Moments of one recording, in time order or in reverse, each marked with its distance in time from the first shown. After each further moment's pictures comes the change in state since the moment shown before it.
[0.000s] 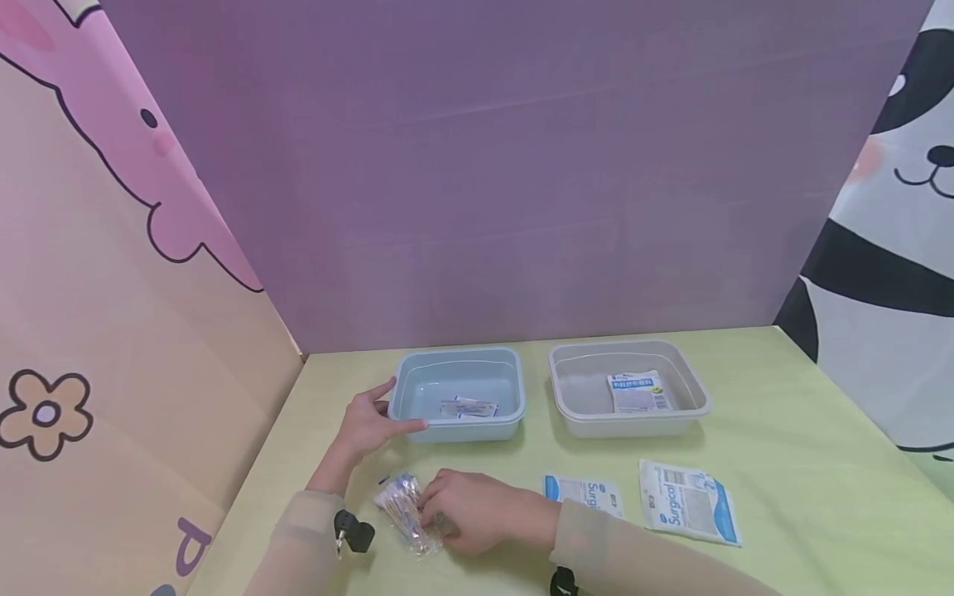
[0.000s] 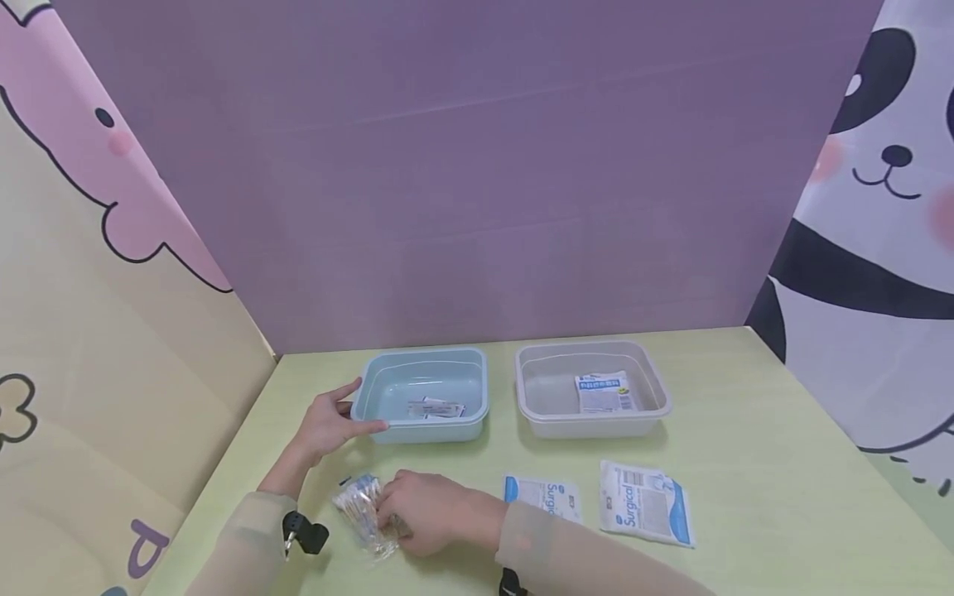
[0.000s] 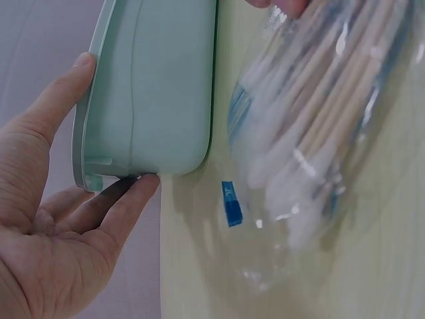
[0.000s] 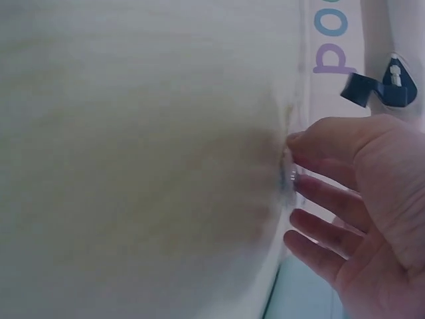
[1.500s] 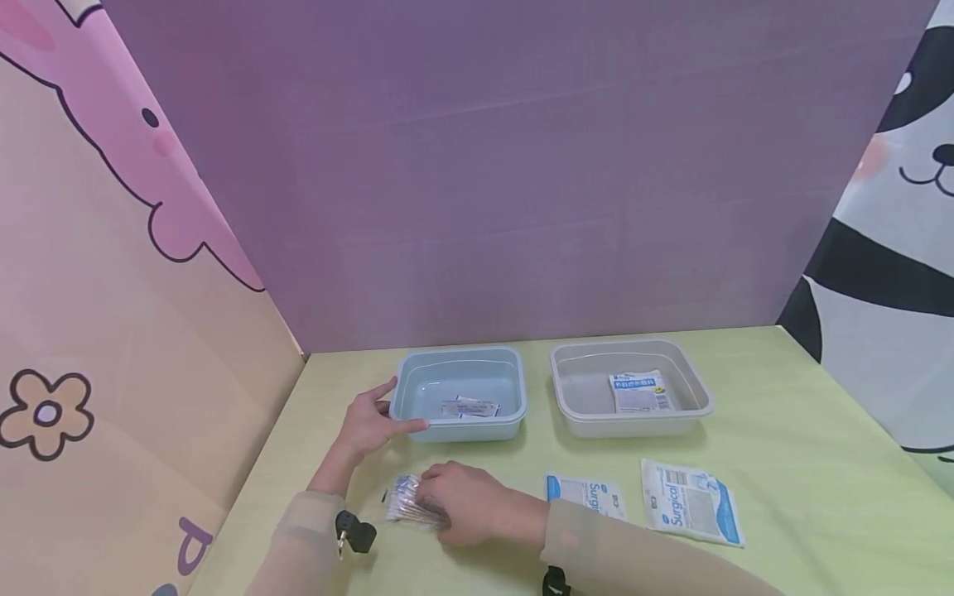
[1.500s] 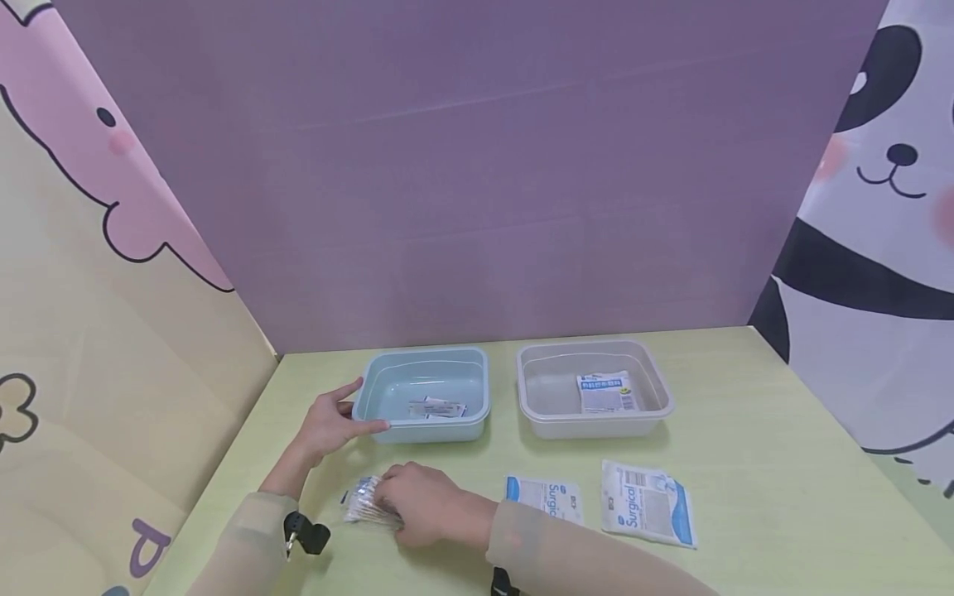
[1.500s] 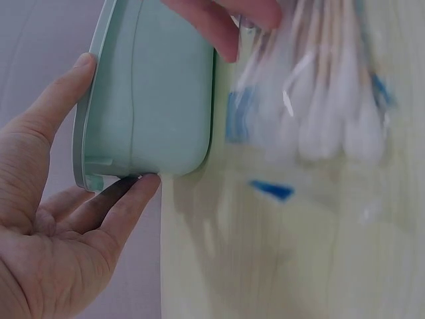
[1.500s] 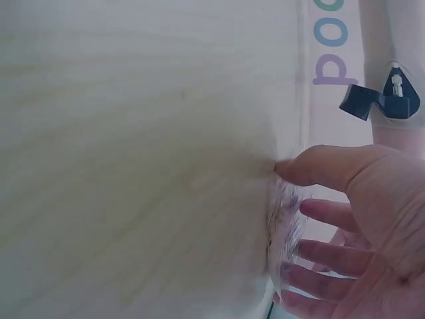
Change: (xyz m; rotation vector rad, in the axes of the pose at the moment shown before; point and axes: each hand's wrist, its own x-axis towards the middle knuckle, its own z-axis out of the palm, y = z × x) left_hand 0.001 -0.001 0.002 0.013 0.004 -0.015; right_hand 0.010 -0.011 -0.003 0.031 0.042 0.238
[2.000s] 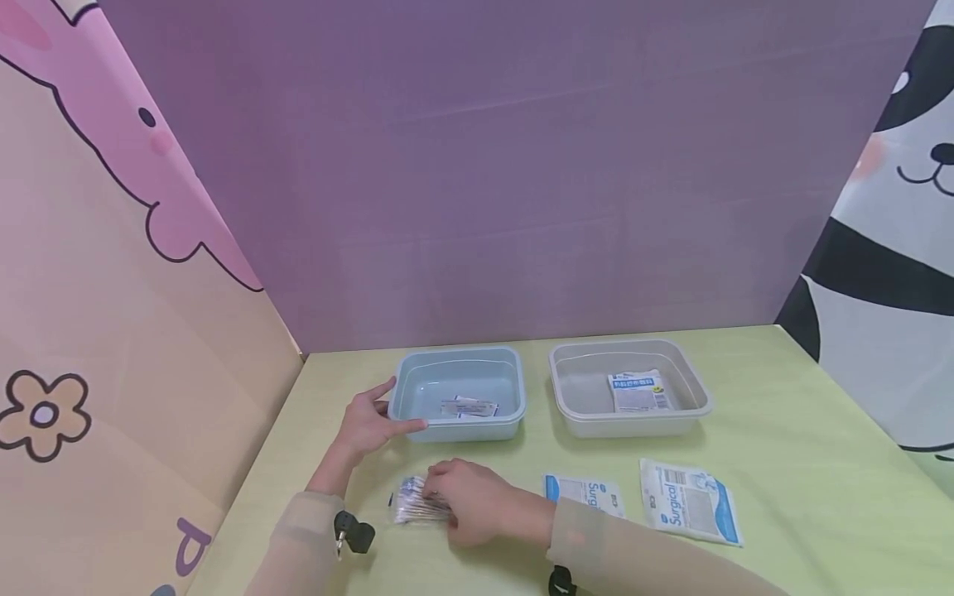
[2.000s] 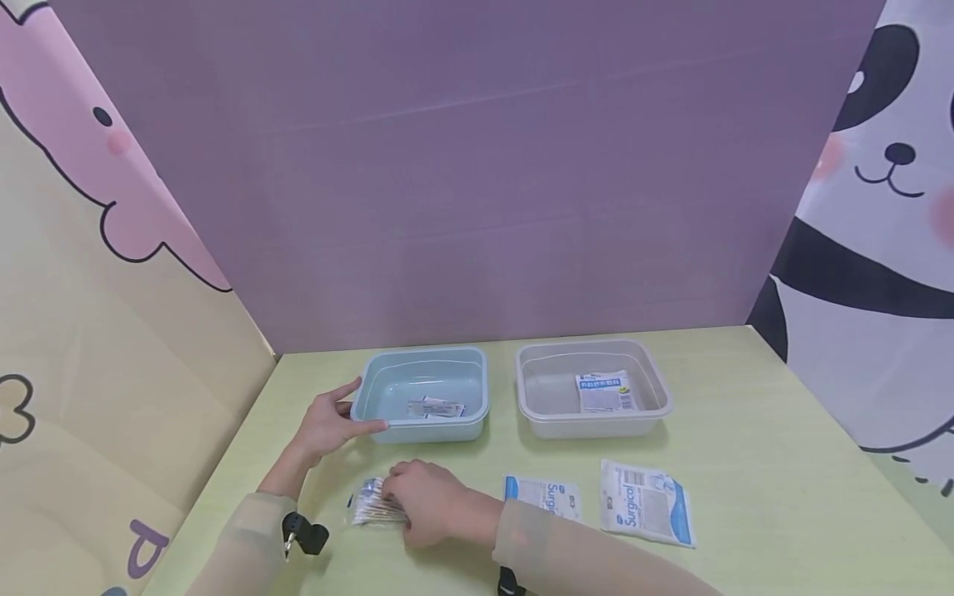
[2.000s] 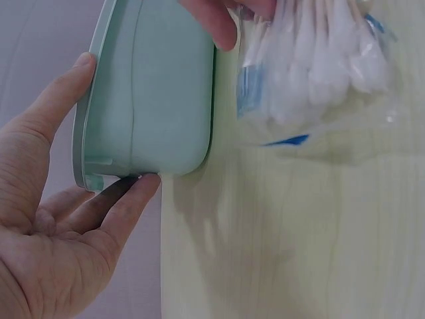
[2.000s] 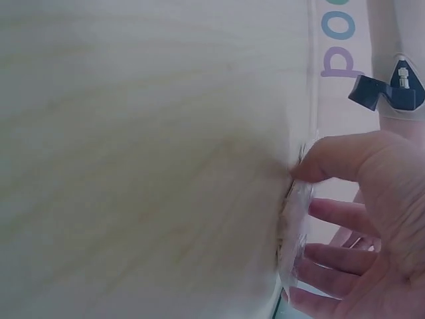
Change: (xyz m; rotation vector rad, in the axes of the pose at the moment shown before) left_hand 0.001 0.000 -0.001 -0.008 0.001 0.003; right_hand -0.006 0.007 -0.002 0.033 -0.008 0.024
